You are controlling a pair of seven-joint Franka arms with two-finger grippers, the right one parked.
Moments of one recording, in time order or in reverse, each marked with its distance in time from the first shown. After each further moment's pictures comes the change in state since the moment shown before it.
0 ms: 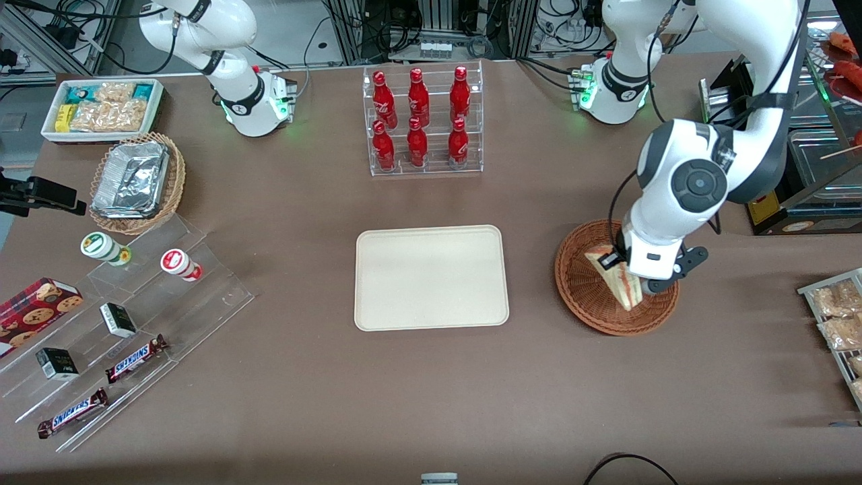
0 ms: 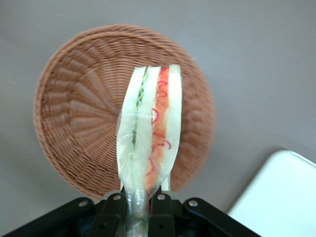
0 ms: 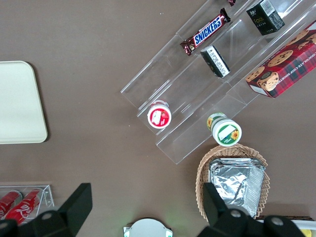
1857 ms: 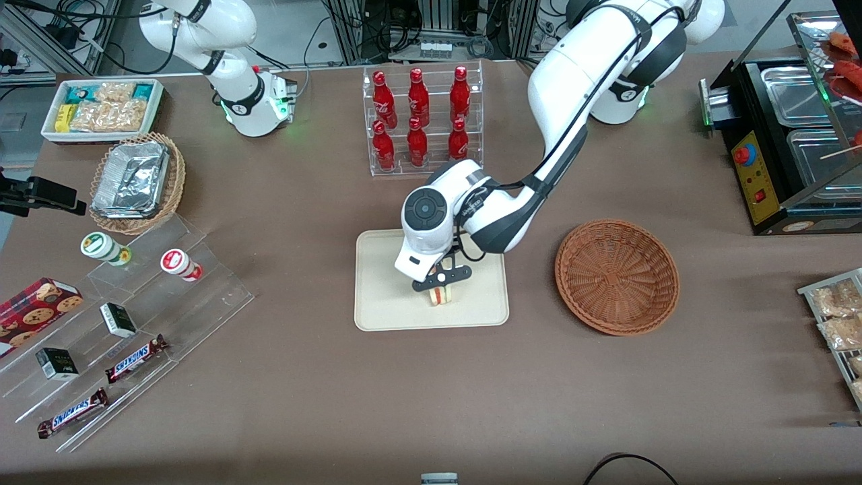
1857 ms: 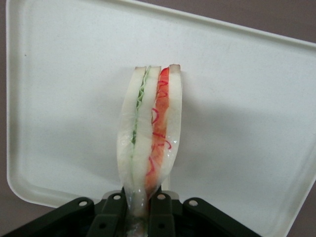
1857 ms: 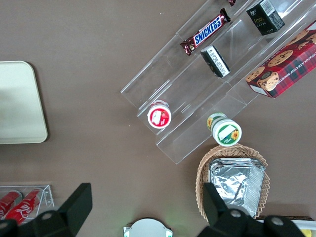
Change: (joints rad) arm -0.486 0.669 -0.067 0.696 0.078 -0.082 -0.225
